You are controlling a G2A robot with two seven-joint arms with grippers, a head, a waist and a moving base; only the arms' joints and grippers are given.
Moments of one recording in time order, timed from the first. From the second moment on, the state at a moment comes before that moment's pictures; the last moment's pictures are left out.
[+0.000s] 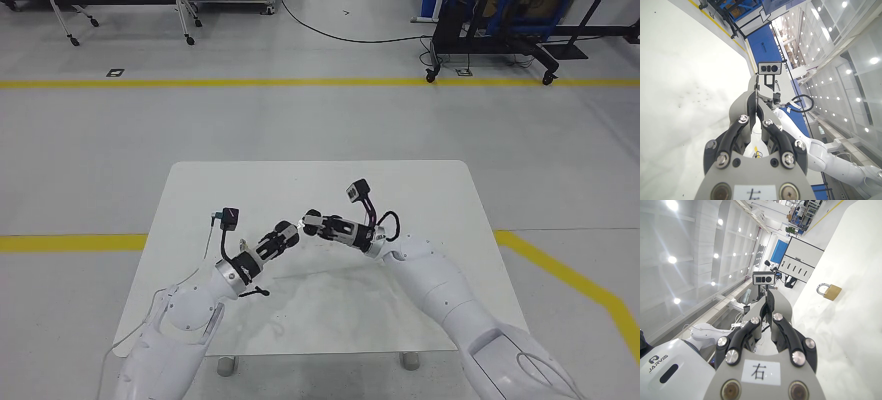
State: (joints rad) left arm 1.45 -1.19 -1.27 -1.68 0.05 -0.17 -0.50; right arm -0.86 -1.46 0.92 -0.65 0.60 -0.76 1.06
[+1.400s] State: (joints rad) left arm 1.48 -1.14 -1.34 -1.75 0.15 -0.26 -0.79; right arm -0.91 -1.34 0.87 -0.87 0.50 -0.64 1.18
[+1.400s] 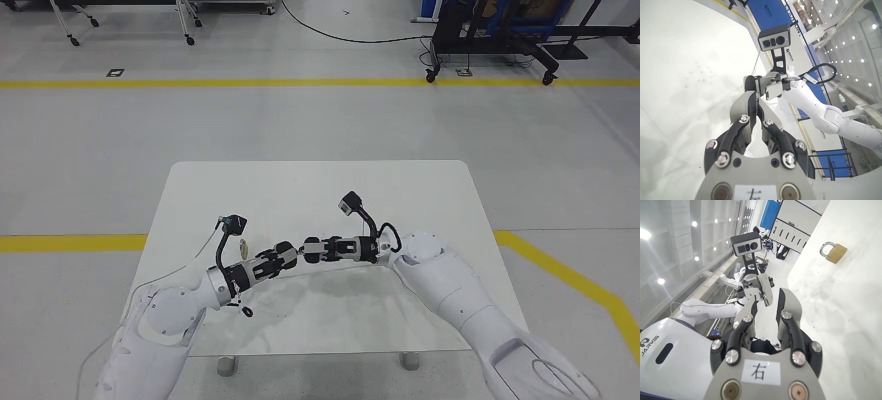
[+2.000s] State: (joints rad) left arm 1.48 -1.13 -1.33 -1.75 0.17 -0.23 -0.74; right arm -0.89 -1.33 0.81 -0.88 0.56 -0.66 1.16
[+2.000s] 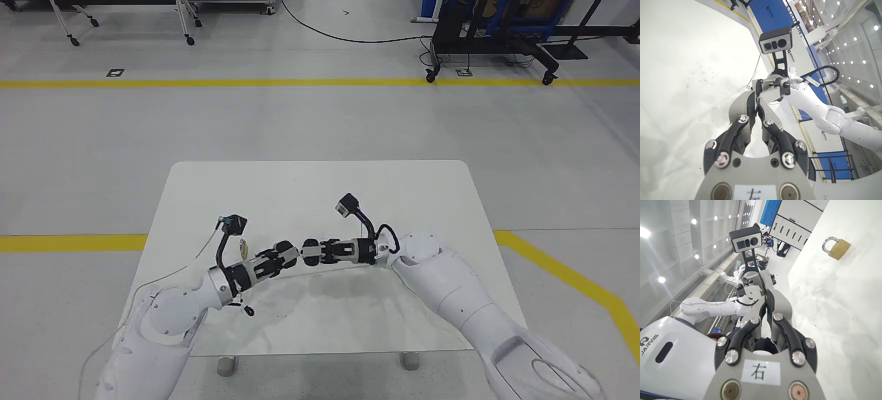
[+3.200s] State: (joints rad) left arm 1.48 -1.11 -1.34 -1.63 1.02 -0.12 -0.51; right arm -0.89 -1.30 0.83 -0.83 0.55 -0.74 1.08
